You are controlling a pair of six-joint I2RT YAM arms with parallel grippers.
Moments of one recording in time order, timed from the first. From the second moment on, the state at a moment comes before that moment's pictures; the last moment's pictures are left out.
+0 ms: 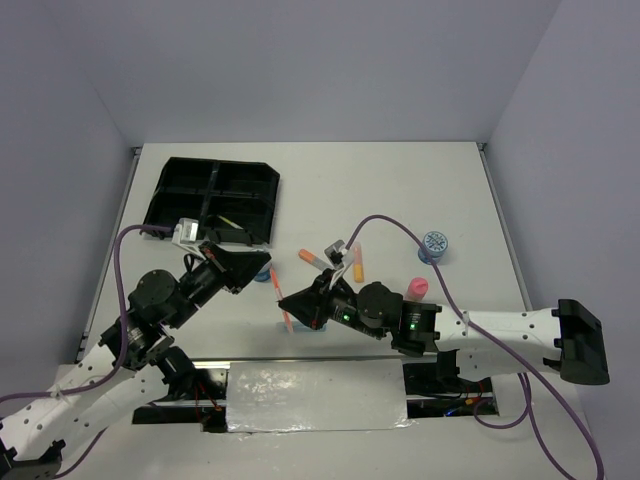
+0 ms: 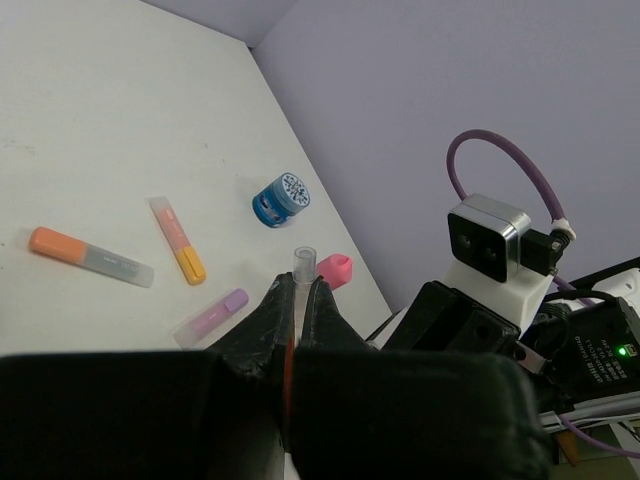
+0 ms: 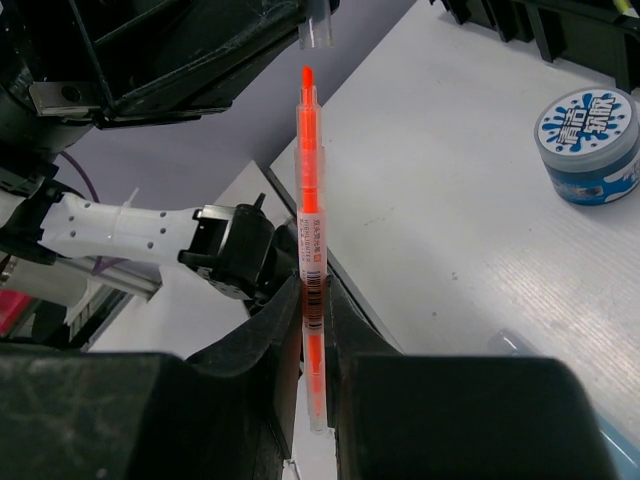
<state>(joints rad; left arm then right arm) -0.77 0.47 0.58 -0.06 -0.08 -0.82 1.33 1.03 0.62 0.35 0.25 0.68</state>
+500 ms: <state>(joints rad) -0.77 0.49 0.58 -0.04 -0.04 -0.82 1.33 1.03 0.62 0.34 0.28 0.65</state>
